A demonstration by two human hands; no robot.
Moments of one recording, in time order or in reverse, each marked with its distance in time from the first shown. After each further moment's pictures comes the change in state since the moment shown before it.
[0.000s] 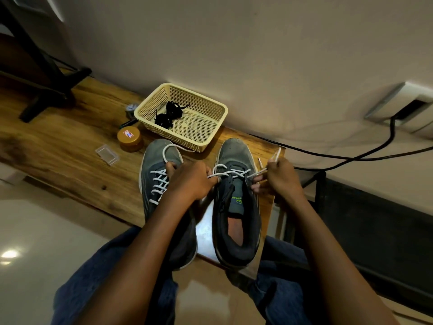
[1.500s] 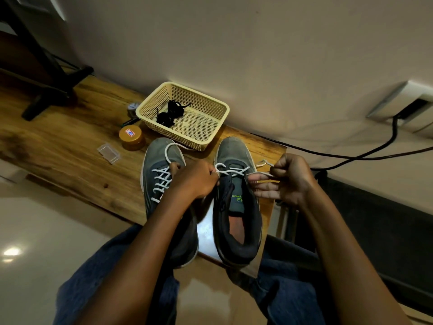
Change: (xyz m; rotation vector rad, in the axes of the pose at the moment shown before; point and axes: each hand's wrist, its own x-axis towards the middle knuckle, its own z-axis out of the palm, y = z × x) left_hand 0.000 0.003 -0.002 -0.078 -0.077 -0.003; right_hand -0.002 -0.006 -0.022 0.404 -0.266 0.299
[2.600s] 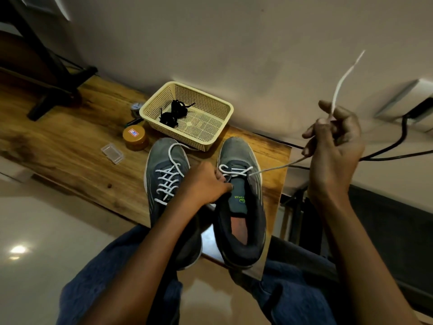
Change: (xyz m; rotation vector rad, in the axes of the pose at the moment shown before) left_hand -0.020 0.011 -0.005 -0.365 -0.019 -0.096; right_hand -0.037 -0.017 0.009 -0.049 0.370 -1.151
